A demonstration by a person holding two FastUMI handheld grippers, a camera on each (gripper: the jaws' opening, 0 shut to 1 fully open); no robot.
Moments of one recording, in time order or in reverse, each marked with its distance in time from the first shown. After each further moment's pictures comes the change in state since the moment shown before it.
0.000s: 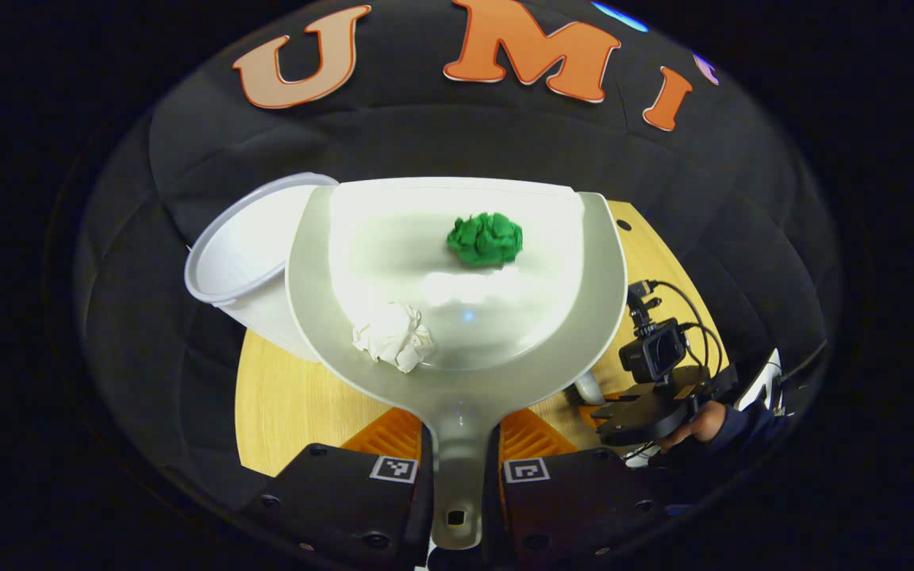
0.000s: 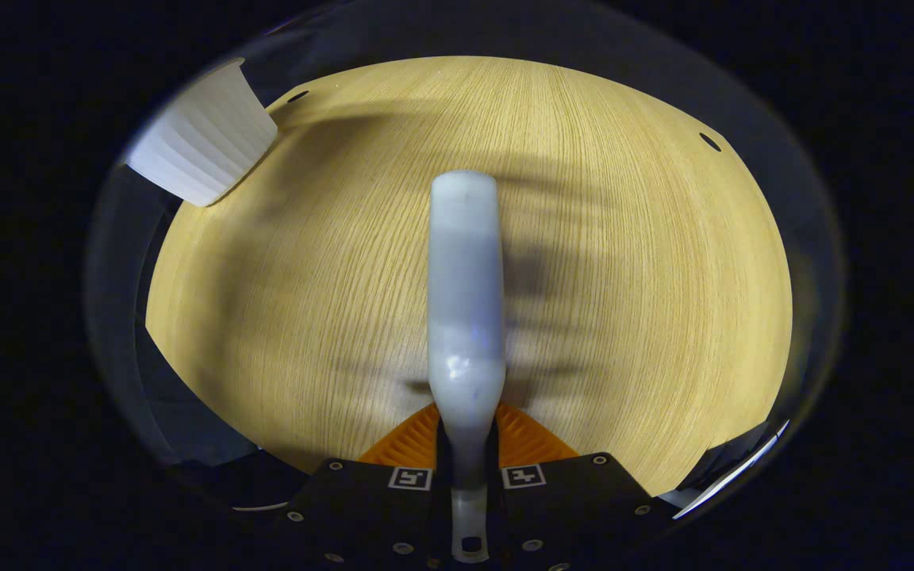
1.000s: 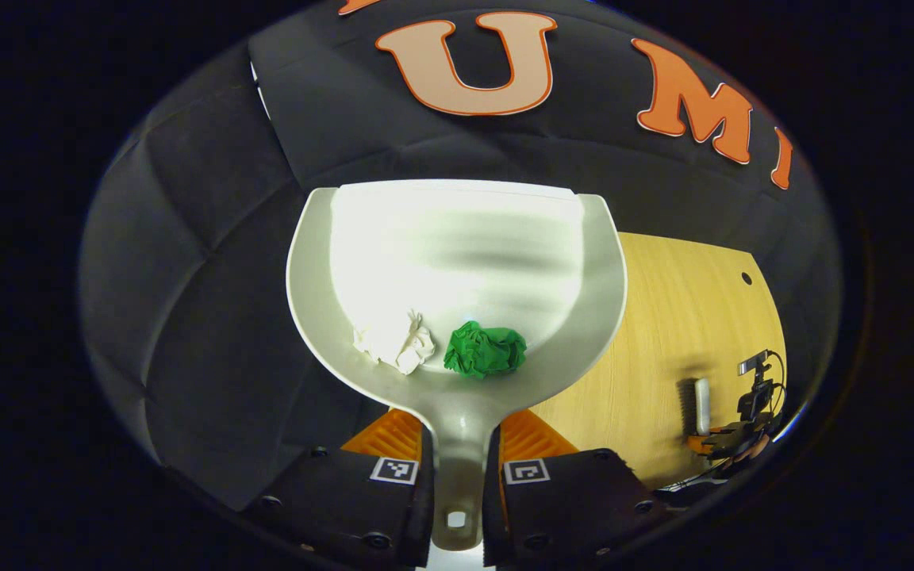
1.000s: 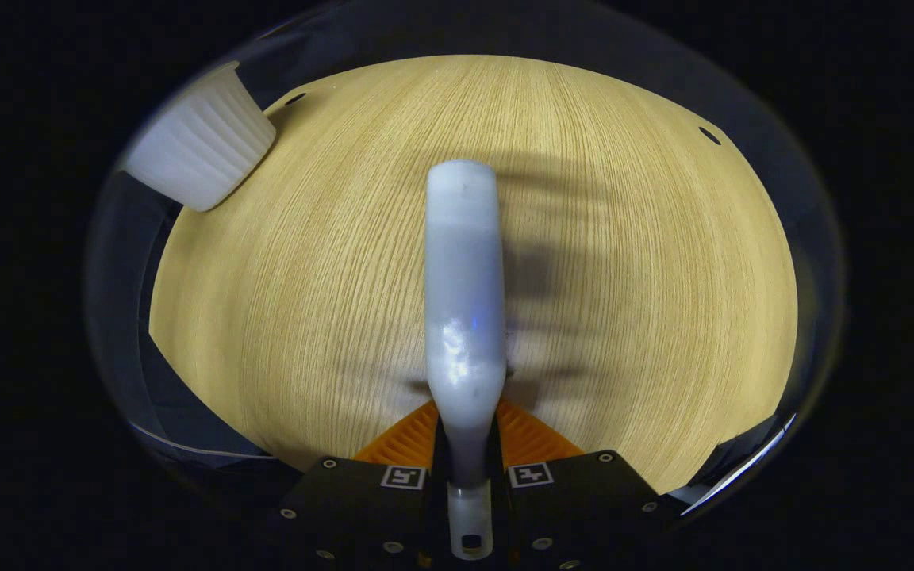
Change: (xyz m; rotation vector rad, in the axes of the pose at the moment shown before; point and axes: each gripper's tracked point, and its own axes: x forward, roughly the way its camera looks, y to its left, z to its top) left arm -0.057 0.241 0.042 -0.105 0.017 0.344; right arm 0.006 -0.007 0.020 0.030 0.004 0.004
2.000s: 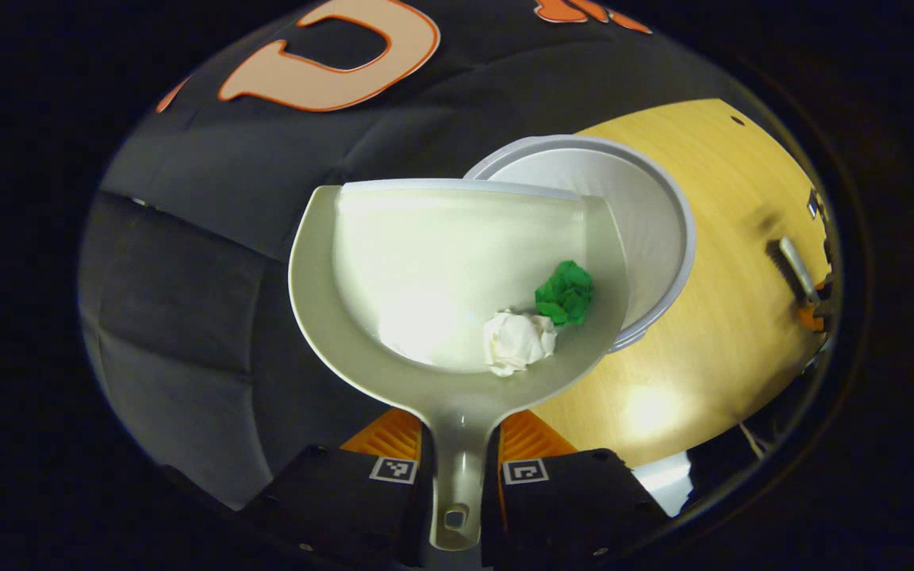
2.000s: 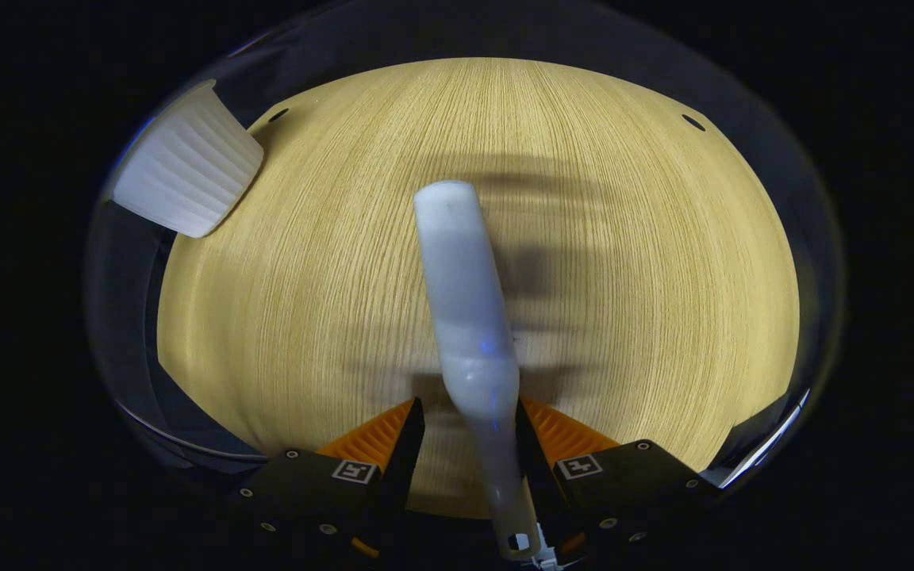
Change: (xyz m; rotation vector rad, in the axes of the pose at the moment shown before) left arm 0.000 0.071 0.027 0.632 0.136 0.250; right arm -0.009 0.013 0.012 0.084 -0.019 0.010
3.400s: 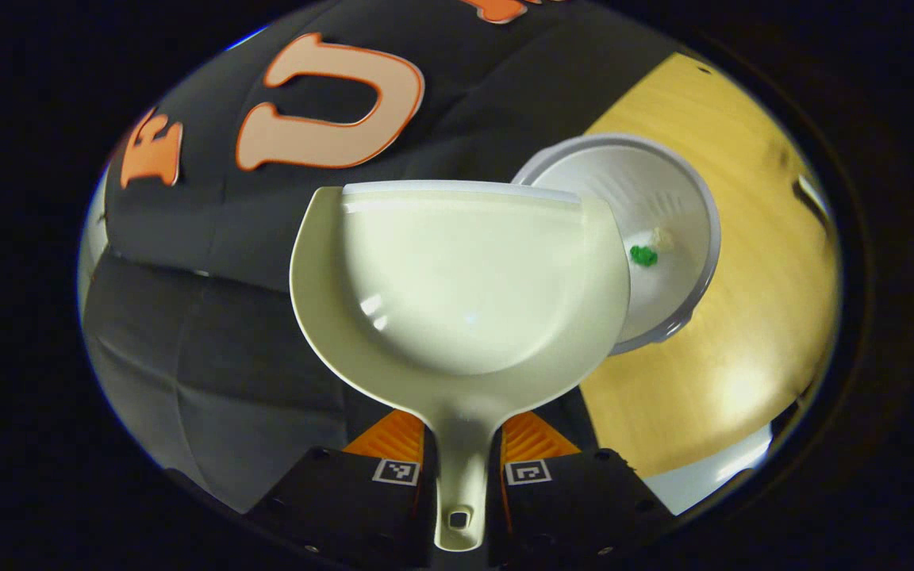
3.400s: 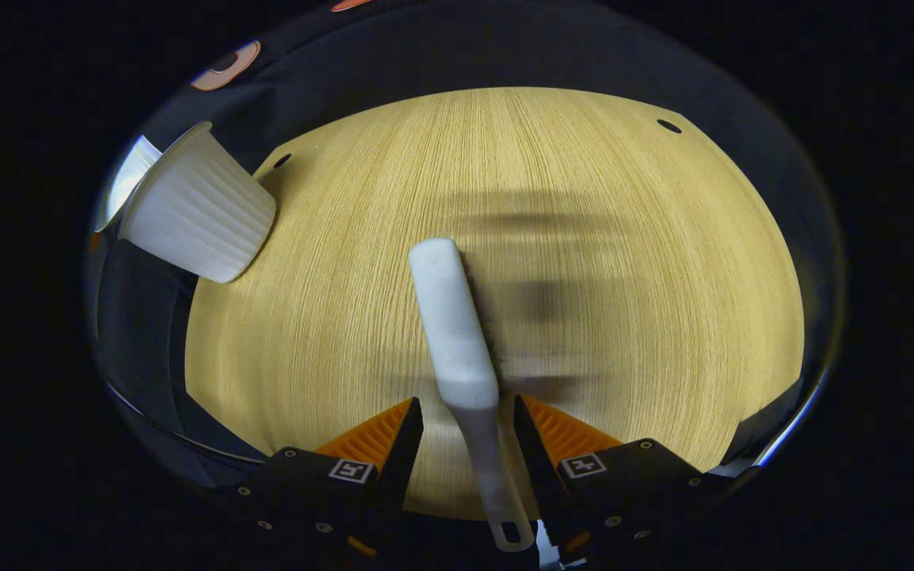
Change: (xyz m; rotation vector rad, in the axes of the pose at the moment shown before) left arm 0.011 -0.001 -0.067 -0.025 -0.126 0.190; right arm -0.029 -0.009 0.028 0.092 -0.153 0.066
